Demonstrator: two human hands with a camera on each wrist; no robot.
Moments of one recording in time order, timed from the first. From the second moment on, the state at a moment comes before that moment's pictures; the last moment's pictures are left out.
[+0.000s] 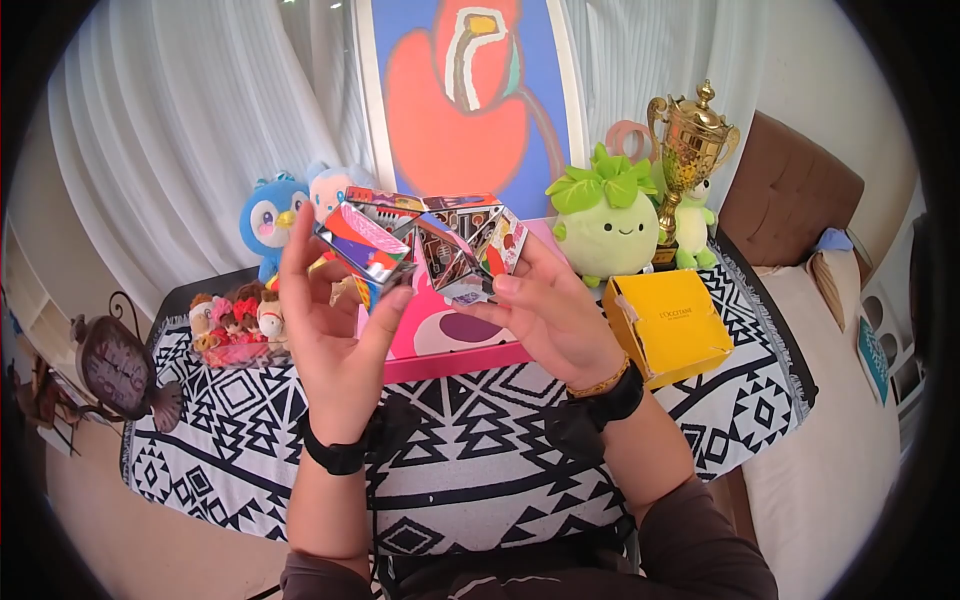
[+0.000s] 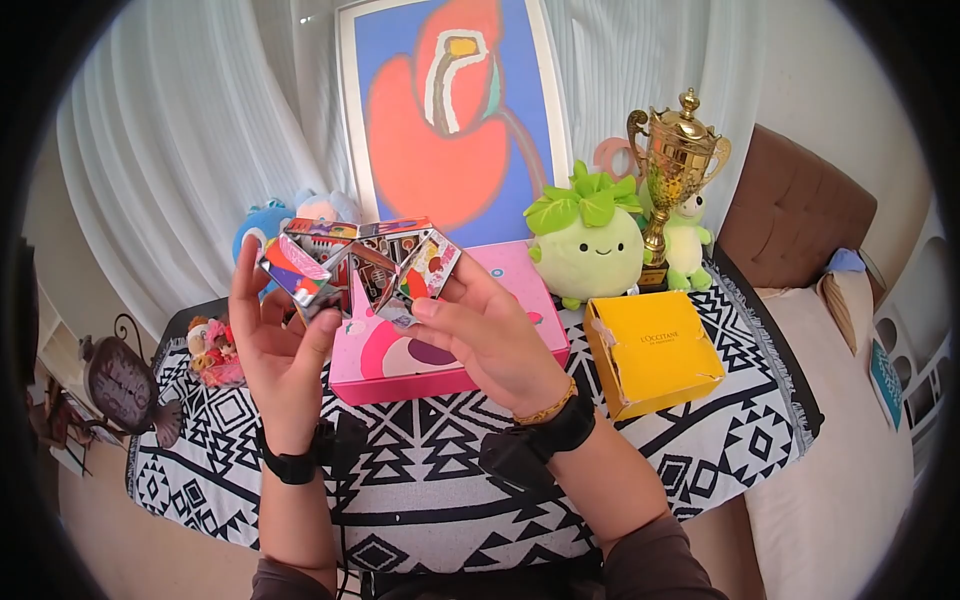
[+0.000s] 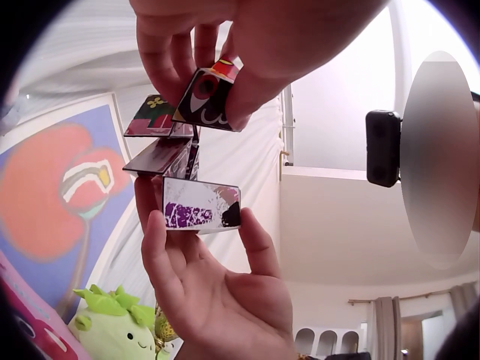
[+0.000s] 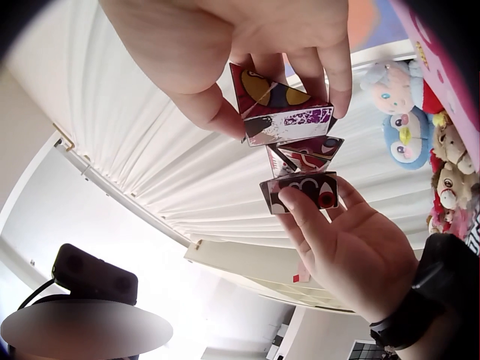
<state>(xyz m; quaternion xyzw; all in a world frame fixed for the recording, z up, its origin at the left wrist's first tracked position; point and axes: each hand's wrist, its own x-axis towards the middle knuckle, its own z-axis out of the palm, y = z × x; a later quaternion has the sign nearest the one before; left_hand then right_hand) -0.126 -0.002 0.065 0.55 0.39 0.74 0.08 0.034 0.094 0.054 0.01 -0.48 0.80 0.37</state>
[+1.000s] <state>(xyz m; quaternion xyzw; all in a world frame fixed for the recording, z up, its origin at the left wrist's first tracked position) -0.129 -0.003 0.062 0.57 0.38 0.72 0.13 0.034 0.085 0.055 -0.09 -0.59 0.69 0.41</state>
